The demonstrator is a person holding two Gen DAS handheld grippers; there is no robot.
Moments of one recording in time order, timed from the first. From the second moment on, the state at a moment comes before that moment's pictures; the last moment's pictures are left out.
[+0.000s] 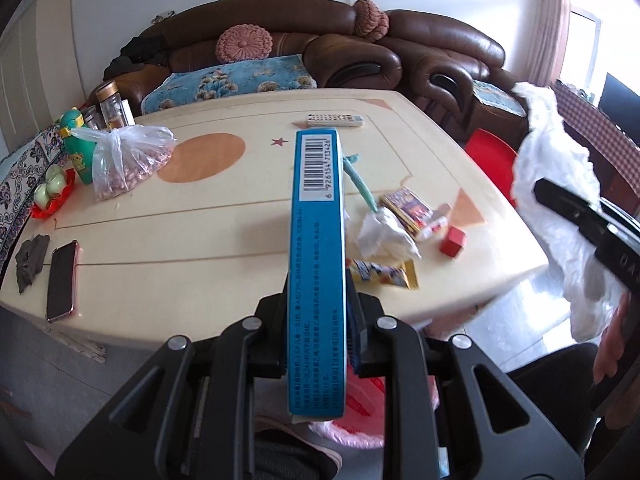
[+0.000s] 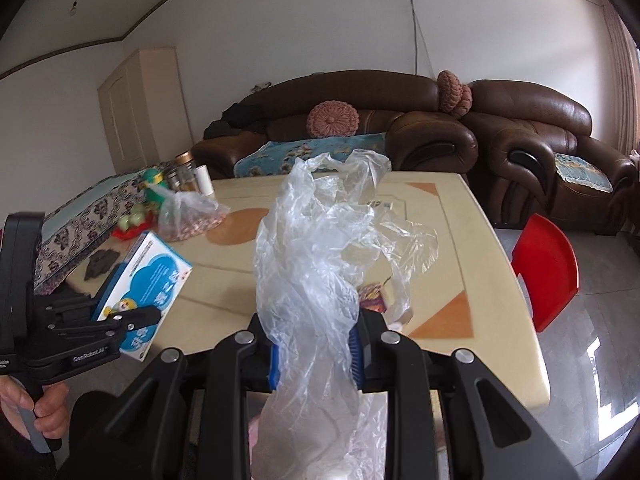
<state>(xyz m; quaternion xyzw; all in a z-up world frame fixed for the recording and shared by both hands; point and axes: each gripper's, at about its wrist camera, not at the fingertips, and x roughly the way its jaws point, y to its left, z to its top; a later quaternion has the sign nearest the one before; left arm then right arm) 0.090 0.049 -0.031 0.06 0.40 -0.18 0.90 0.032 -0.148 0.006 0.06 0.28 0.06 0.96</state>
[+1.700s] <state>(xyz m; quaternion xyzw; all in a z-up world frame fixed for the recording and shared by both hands) 0.006 0.014 -0.185 0.13 0.53 -0.23 0.81 -0.009 -0.112 -0.168 0.06 0.47 0.10 0.88</state>
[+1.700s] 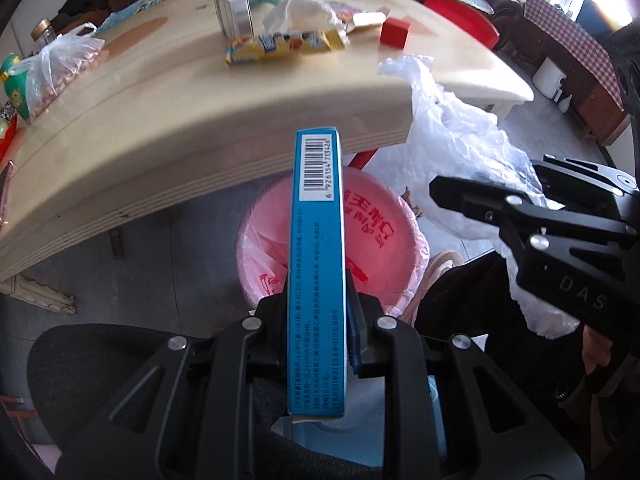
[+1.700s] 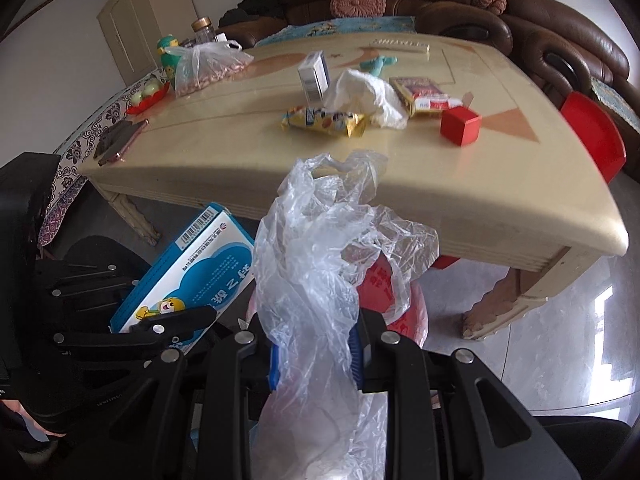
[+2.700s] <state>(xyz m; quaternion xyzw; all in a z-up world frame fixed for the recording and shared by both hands) 0.096 -0.010 -0.337 0.10 0.67 -0.18 0.71 0.081 -0.112 -0.346 0.10 0.64 0.09 0.75</state>
